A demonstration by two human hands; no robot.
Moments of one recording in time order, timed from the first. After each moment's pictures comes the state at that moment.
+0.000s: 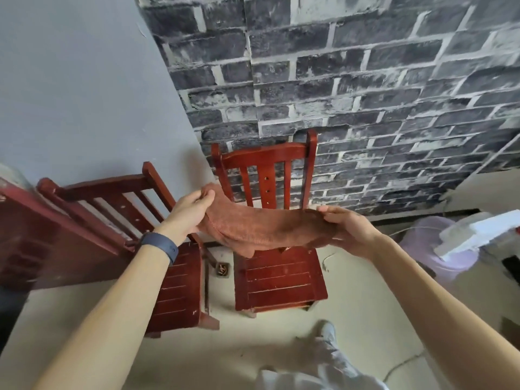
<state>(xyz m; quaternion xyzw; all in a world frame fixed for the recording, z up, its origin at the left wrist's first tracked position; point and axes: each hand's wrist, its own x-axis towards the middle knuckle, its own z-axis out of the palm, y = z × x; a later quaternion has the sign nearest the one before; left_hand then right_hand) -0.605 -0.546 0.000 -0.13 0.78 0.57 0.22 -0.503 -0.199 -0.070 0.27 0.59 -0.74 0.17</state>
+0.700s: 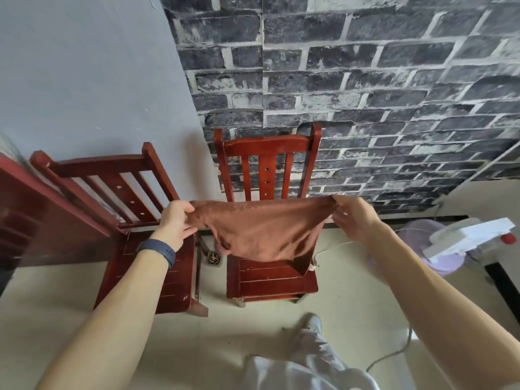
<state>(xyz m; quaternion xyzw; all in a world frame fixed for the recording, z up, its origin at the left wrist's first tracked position) -0.584 -0.572 -0.046 -0.33 0.66 0.65 0.15 -0.517 -0.201 -0.058 0.38 0.53 -0.75 0.06</state>
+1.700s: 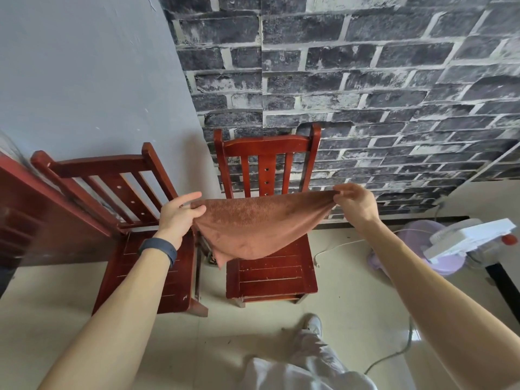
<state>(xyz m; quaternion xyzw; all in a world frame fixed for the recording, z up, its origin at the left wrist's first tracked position) -0.588 -0.585 -0.068 -0.15 0.77 0.62 0.11 -0.517 -0.192 -0.053 0.28 0.83 -0.49 -0.05</state>
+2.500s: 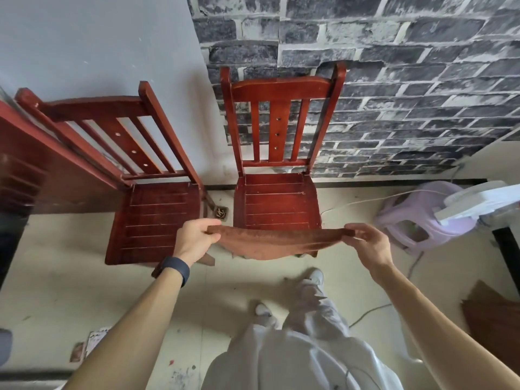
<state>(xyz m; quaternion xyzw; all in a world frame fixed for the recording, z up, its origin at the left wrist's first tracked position) -0.473 -0.597 -0.147 -0.10 0.89 0.39 0.21 -0.381 -0.221 -0.159 0.37 0.75 -0.54 0.05</state>
